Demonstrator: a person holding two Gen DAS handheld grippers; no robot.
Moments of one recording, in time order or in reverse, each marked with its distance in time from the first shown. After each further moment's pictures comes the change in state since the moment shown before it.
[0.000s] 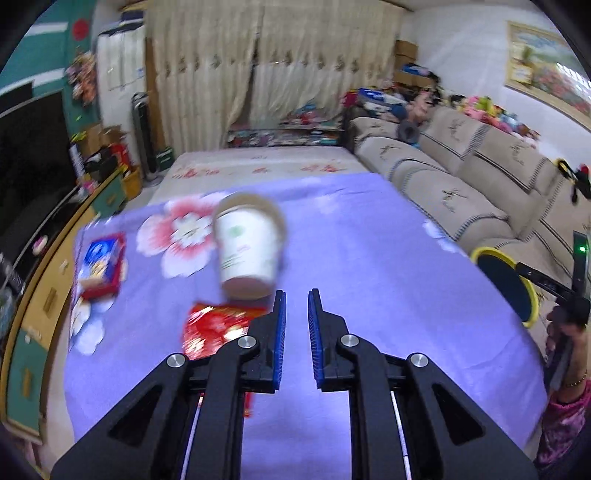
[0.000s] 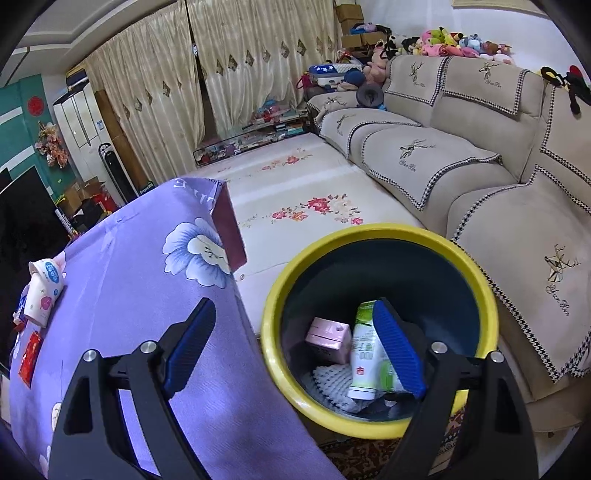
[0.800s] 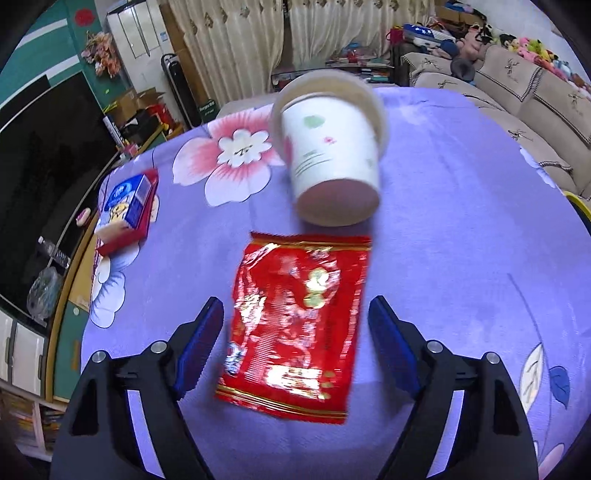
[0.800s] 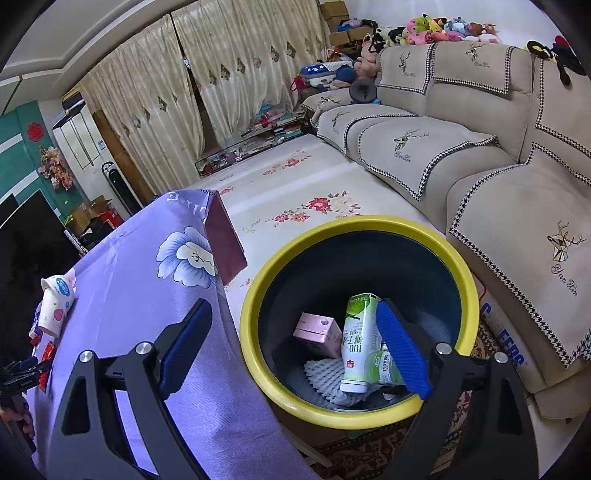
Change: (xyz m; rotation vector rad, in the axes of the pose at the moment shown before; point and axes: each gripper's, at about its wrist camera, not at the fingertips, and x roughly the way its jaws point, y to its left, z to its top) left arm 0.084 0.051 -0.038 0.005 0.261 0.247; right arm -0.011 -0.040 -0.004 0.081 -0.006 0.060
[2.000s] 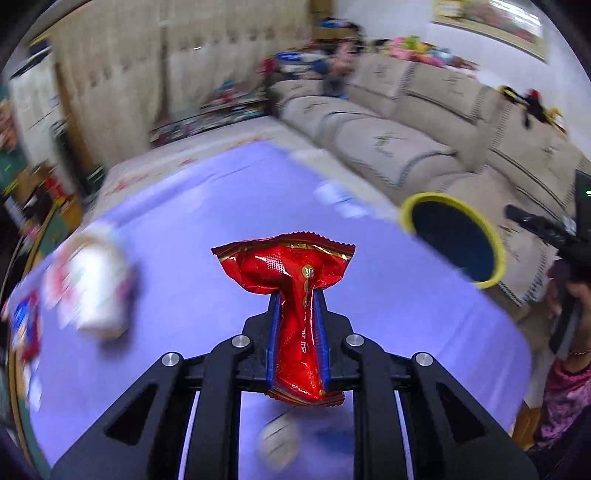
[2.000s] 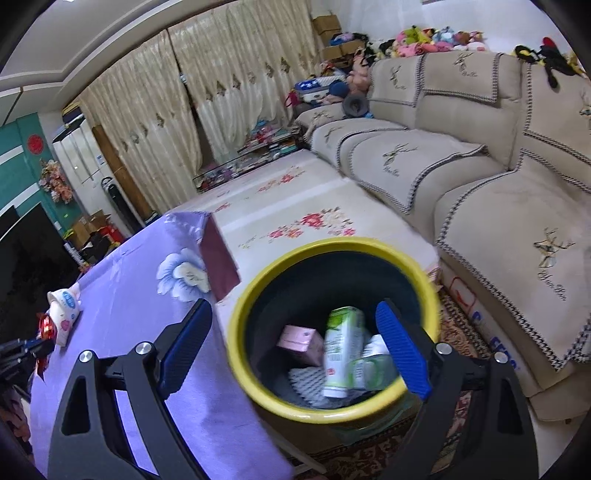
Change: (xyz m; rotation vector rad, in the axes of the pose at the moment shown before) left arm -0.096 -0.186 0.045 0.293 -0.162 -0.407; right arm -0.039 -0.027 0.010 0.021 -0.069 -0.025
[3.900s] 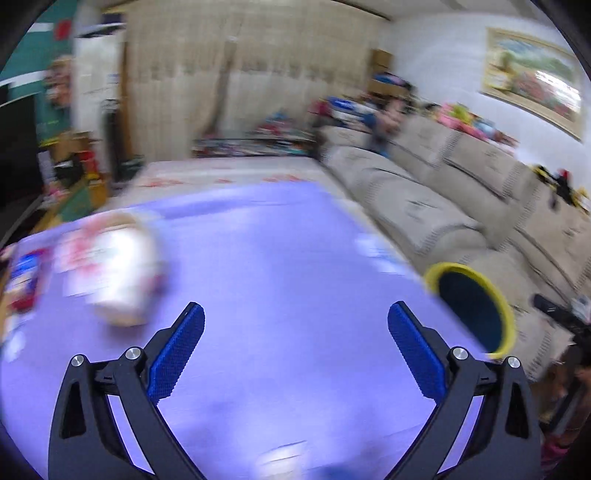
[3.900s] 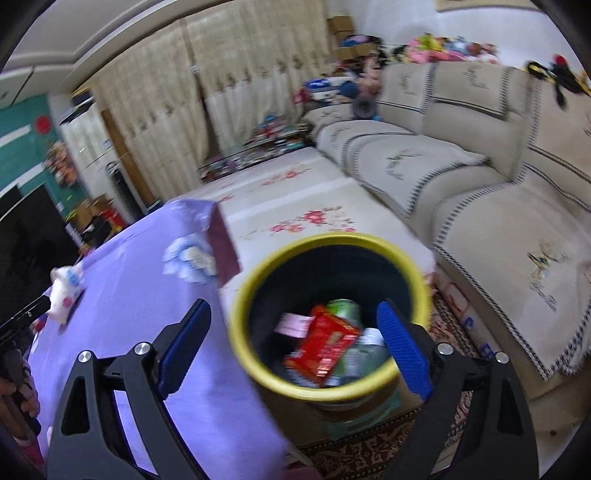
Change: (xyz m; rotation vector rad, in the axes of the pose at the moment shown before) left arm -0.019 0.068 -0.031 -0.297 -0.189 0.152; right arm -0.009 0.025 -0.011 -0.090 0.030 0.030
